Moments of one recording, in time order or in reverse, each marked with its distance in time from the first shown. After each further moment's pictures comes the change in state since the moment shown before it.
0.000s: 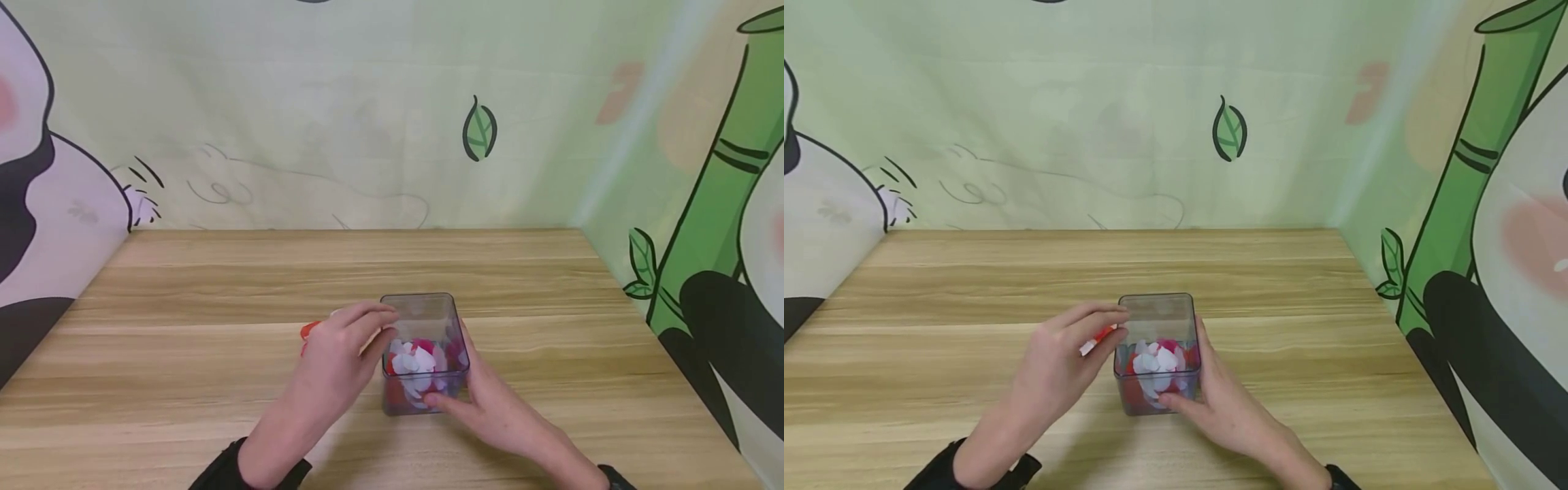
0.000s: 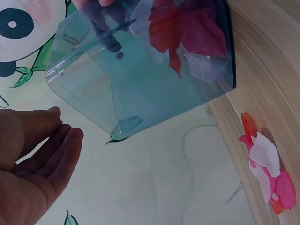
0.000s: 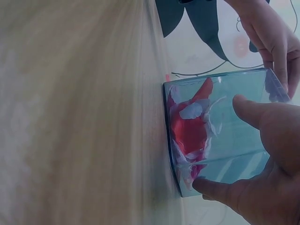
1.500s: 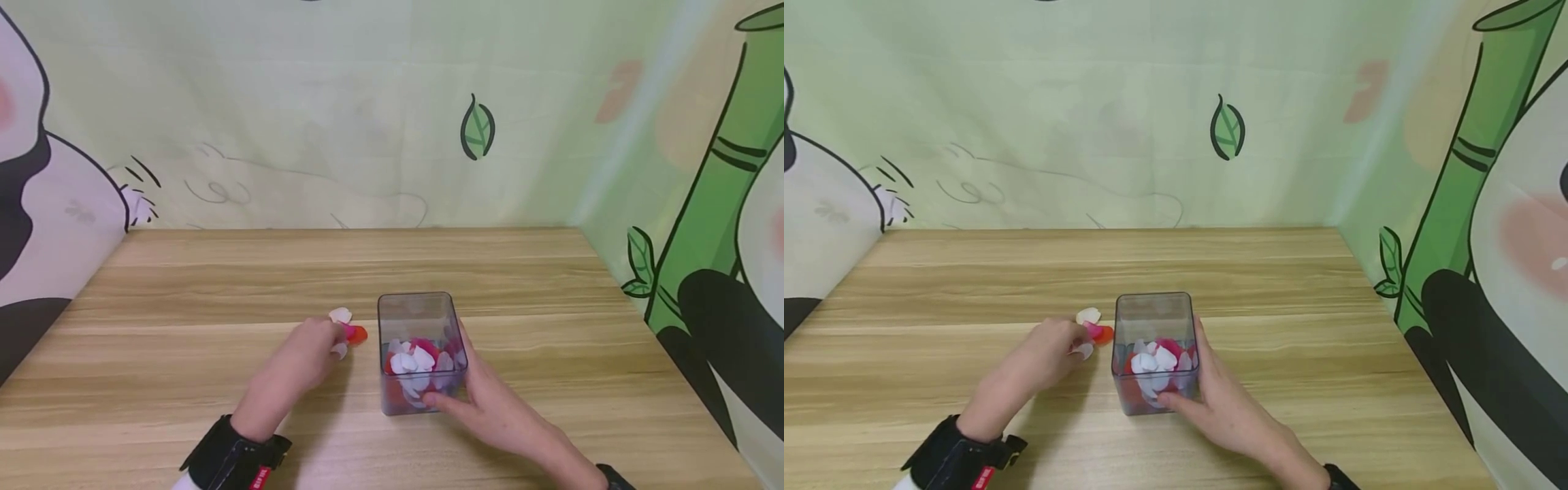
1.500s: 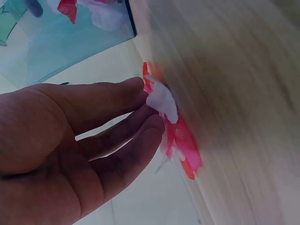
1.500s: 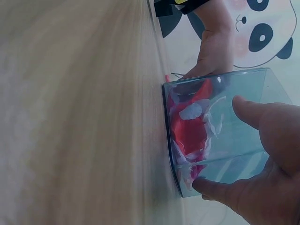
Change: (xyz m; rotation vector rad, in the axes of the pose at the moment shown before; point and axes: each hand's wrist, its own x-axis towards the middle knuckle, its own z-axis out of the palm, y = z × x) left_hand -0.024 -0.069 0.004 0.130 -0.708 -0.555; right_hand 0.000 0.001 -0.001 0.007 -0.014 0.057
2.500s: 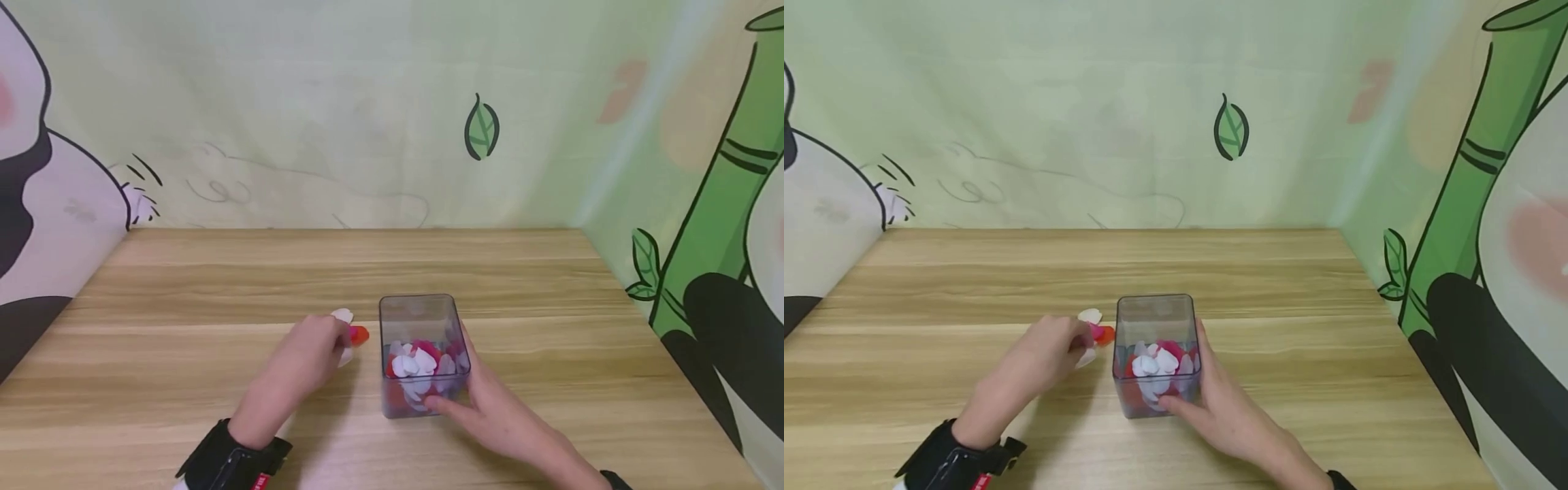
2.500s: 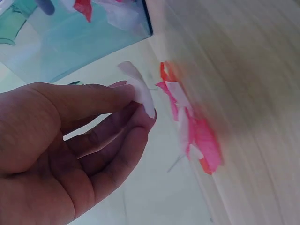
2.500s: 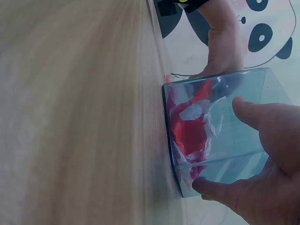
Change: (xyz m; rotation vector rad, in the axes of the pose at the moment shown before) left_hand -0.005 0.008 -0.007 0.022 0.069 0.019; right_hand 0.000 -0.003 0.002 -0.023 0.013 -0.030
